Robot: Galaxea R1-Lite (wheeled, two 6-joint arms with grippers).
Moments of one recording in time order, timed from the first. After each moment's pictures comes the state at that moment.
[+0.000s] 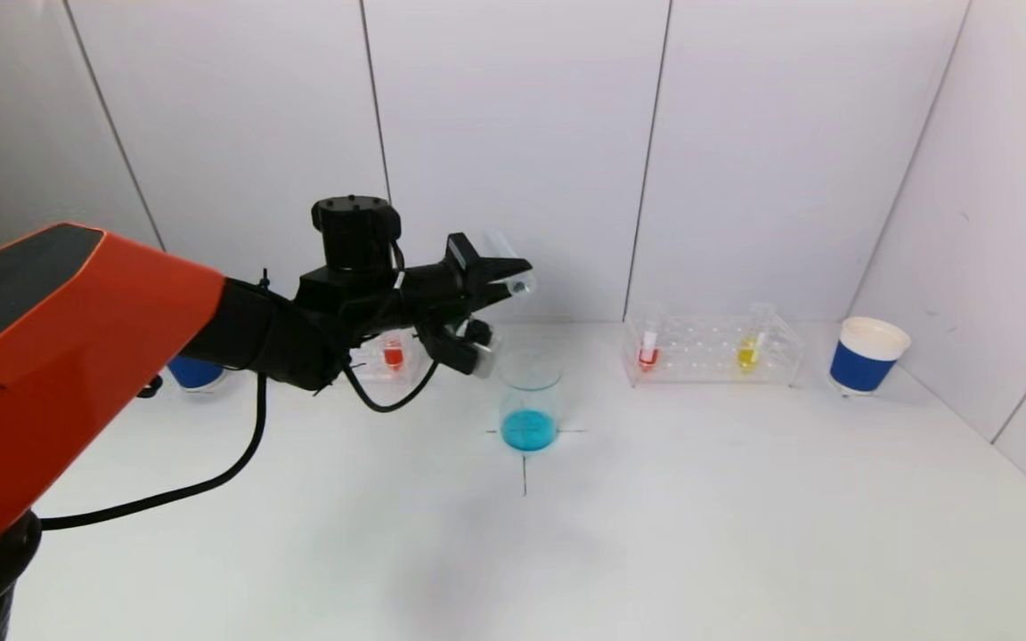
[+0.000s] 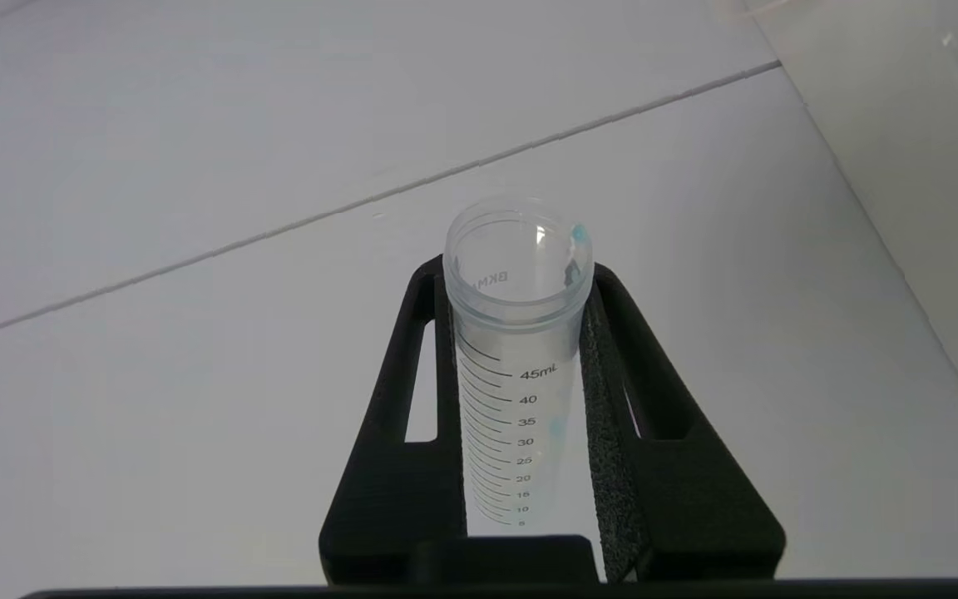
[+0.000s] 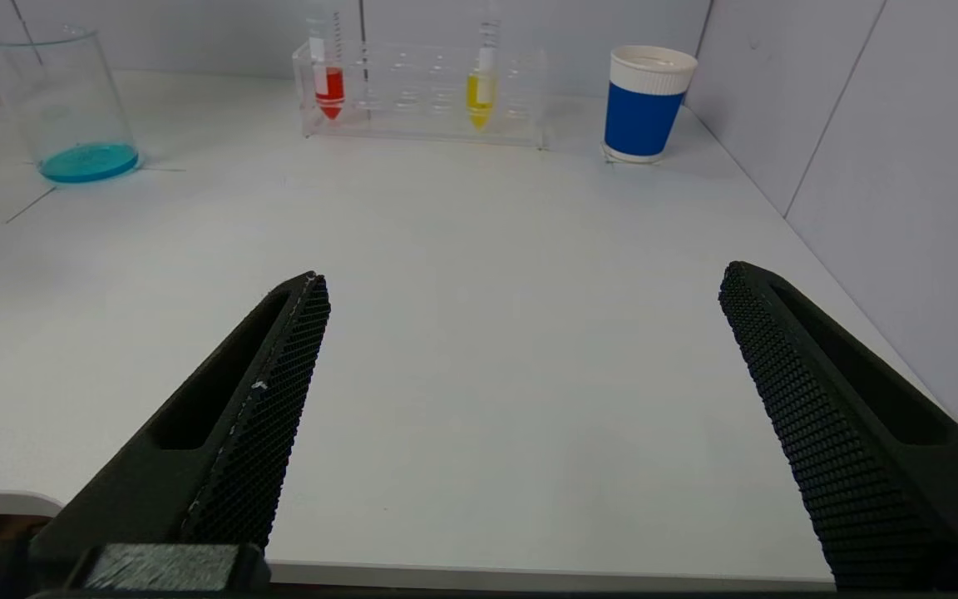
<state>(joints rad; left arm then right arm) -0.40 2.16 -1.40 -0.74 -0.66 1.88 0.00 0.00 0.00 0.00 0.00 -0.04</state>
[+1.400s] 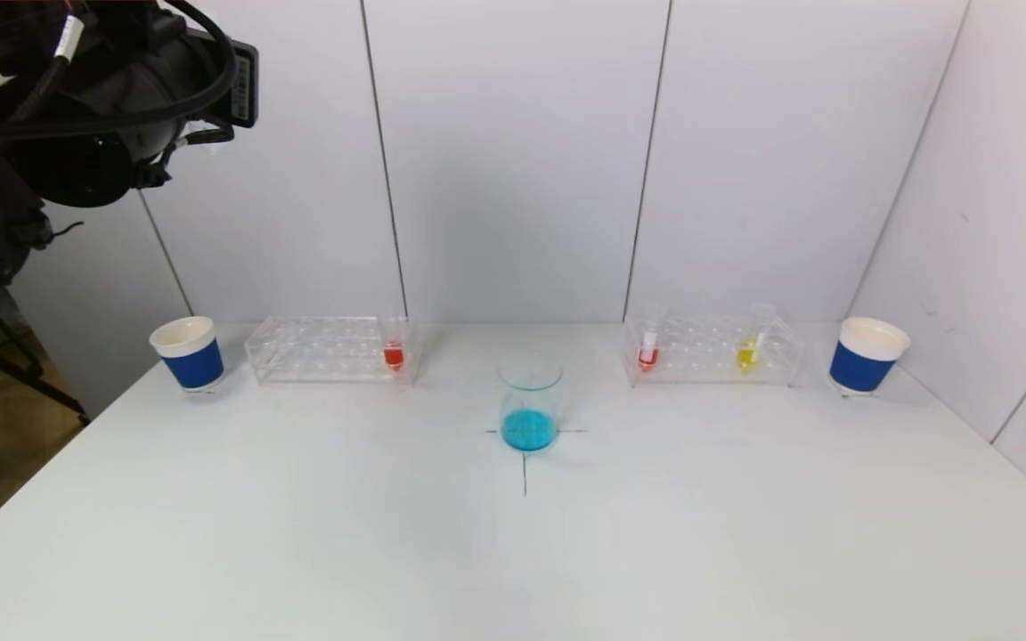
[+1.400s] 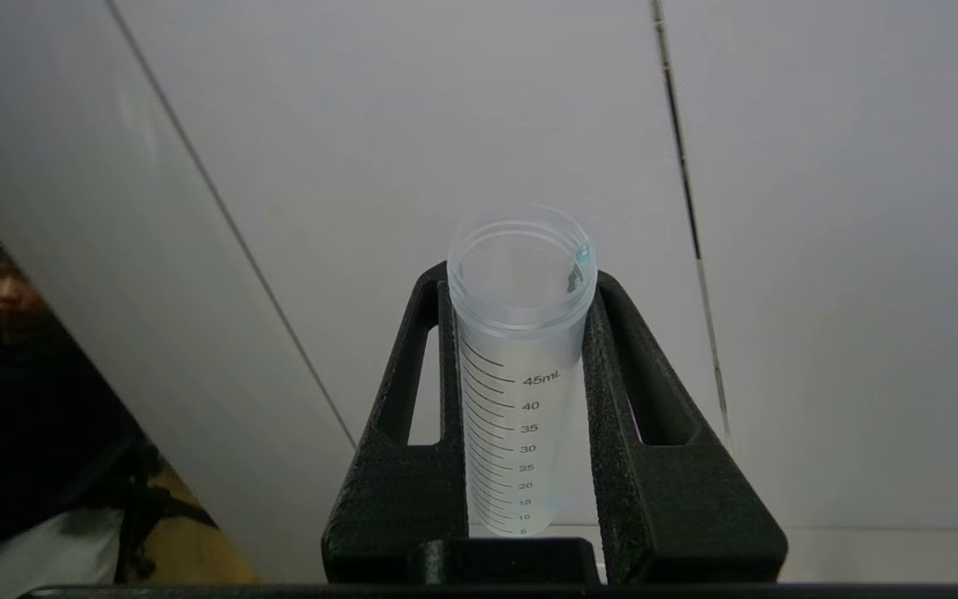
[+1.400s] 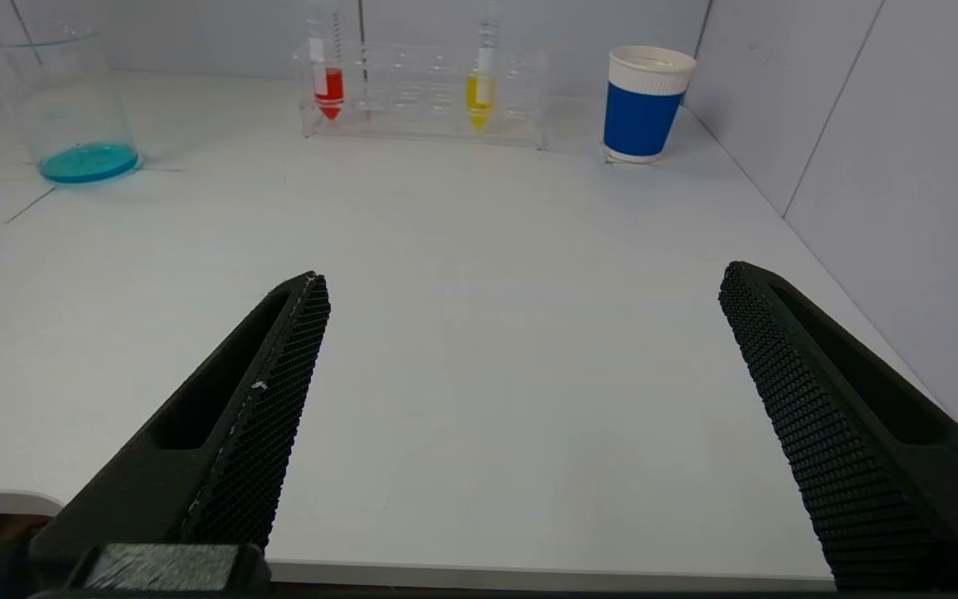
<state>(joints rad) -0.35 1.61 -1.35 -0.60 0.55 0.44 0.00 0.00 0.00 0.00 0.00 -0.04</state>
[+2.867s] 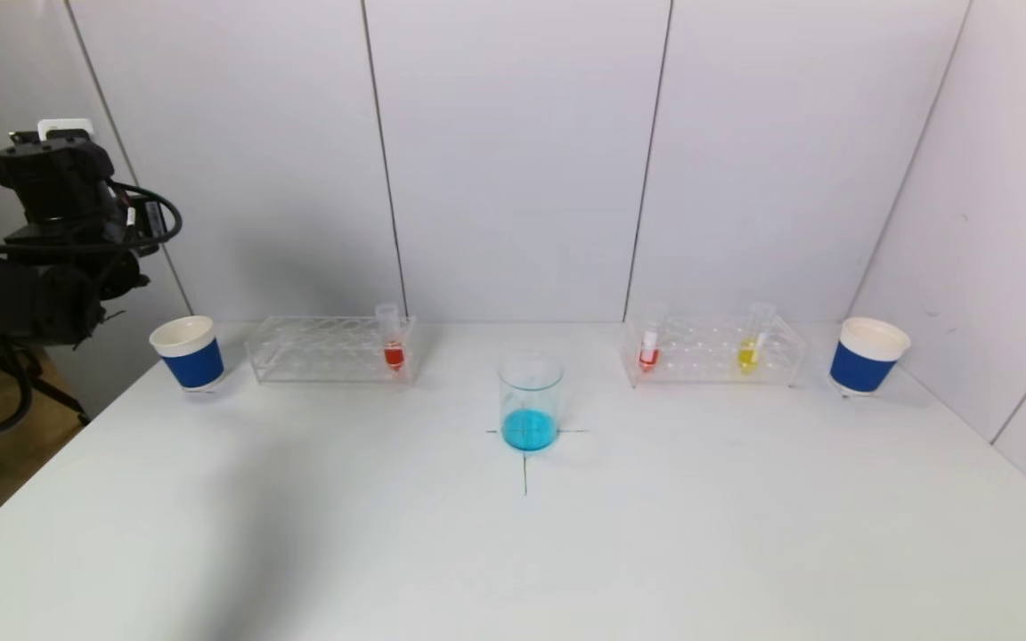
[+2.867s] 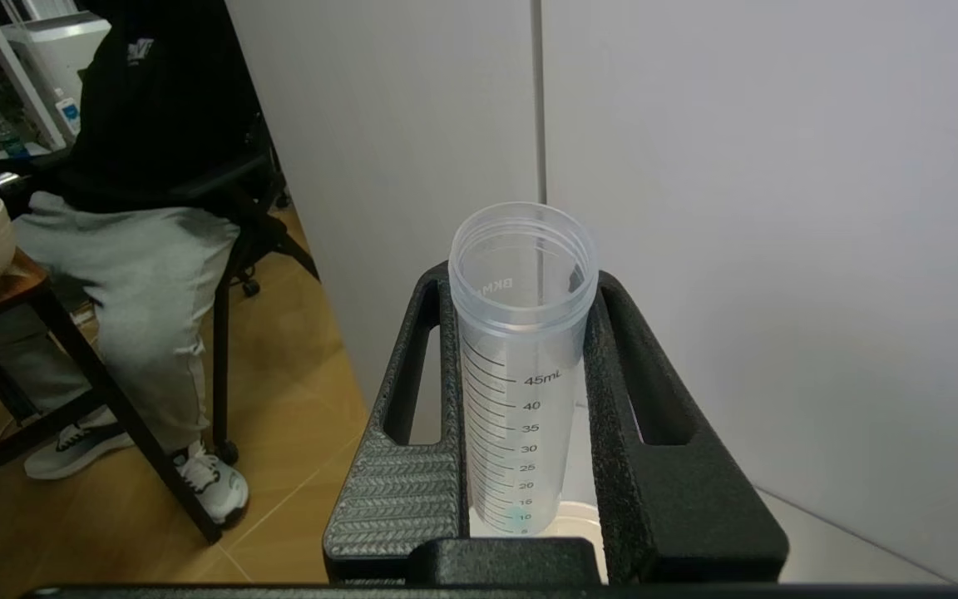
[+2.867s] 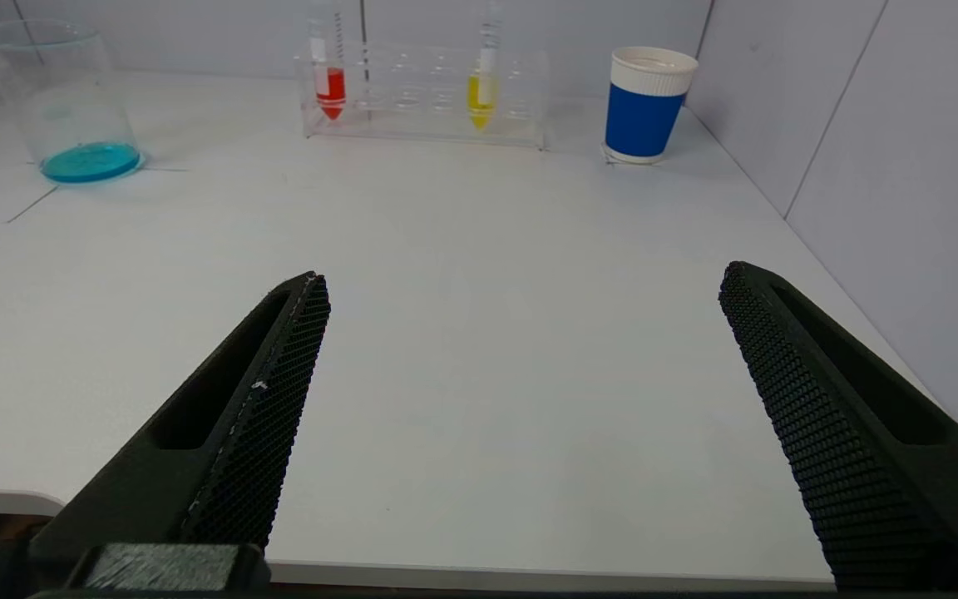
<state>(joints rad) 0.15 2.02 -1.33 -0.79 0.49 0.11 0.00 0.00 0.00 0.00 0.00 -0.04</state>
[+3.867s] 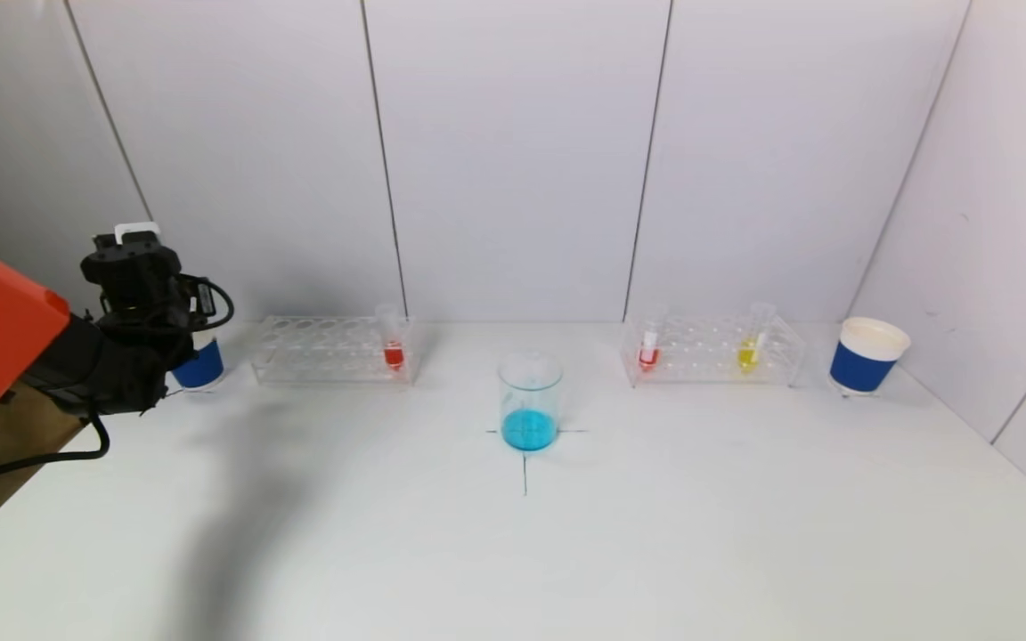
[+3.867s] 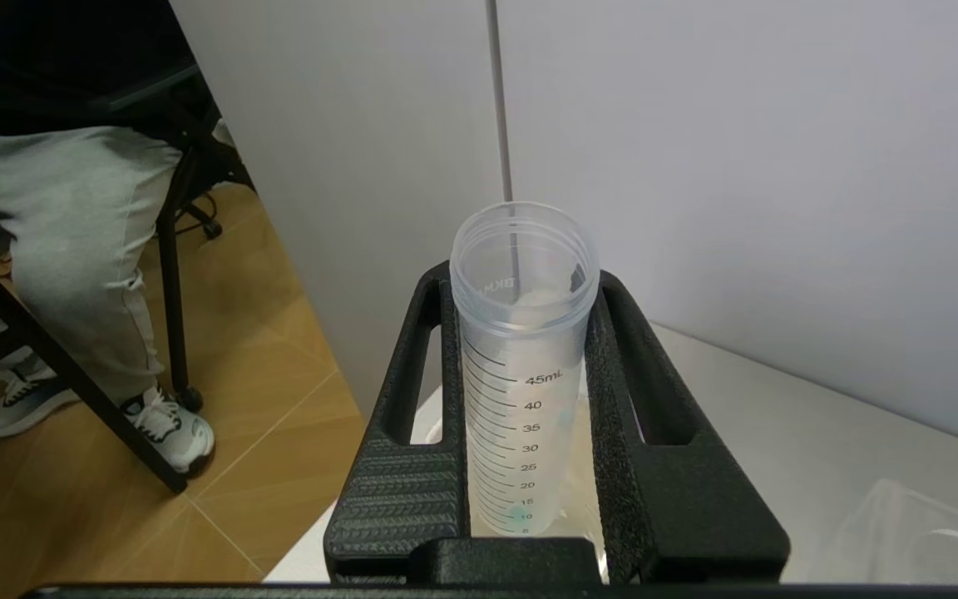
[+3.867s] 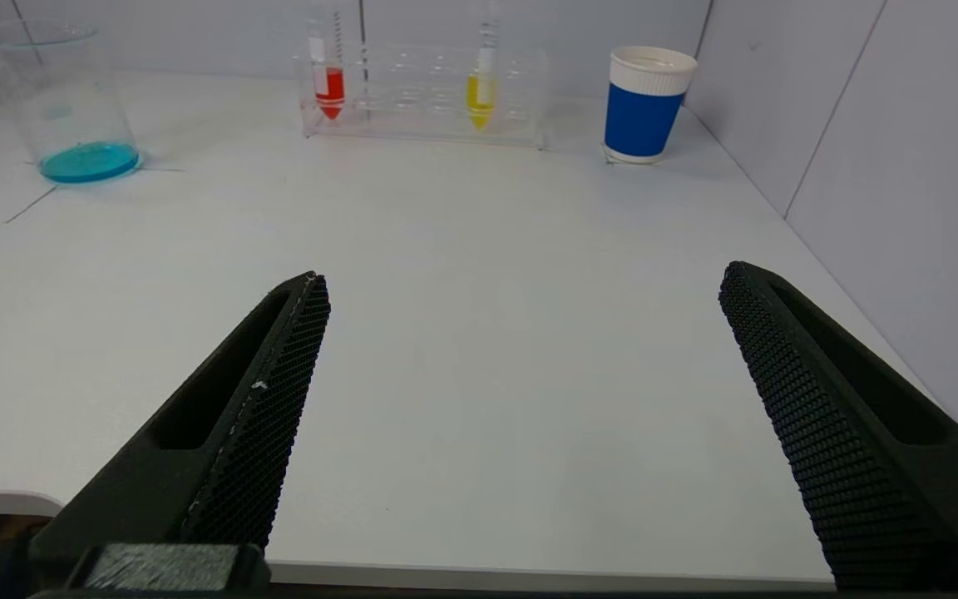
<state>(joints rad) 0.16 2.27 -1.26 -1.01 0.44 0.07 0.00 0.00 0.00 0.00 0.00 -0.04</state>
